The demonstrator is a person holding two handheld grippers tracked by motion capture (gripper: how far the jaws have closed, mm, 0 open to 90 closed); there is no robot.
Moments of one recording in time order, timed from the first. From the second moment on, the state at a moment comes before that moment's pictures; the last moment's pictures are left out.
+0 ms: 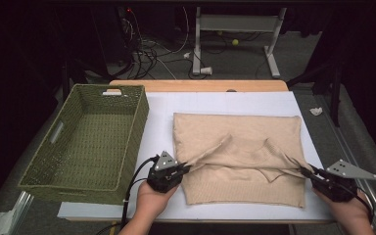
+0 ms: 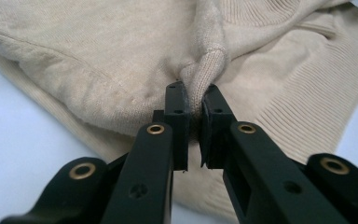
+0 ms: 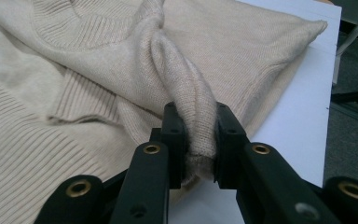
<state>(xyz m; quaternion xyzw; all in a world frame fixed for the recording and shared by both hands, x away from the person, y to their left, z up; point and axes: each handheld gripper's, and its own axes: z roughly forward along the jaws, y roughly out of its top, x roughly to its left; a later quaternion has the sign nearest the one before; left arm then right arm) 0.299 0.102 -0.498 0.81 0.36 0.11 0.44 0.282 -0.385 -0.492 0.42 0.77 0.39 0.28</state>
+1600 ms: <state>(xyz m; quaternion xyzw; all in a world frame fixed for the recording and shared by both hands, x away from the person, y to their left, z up) 0.287 0.084 -0.506 0.84 0.34 0.07 0.43 0.265 -0.361 -0.483 0.44 0.76 0.41 0.25</state>
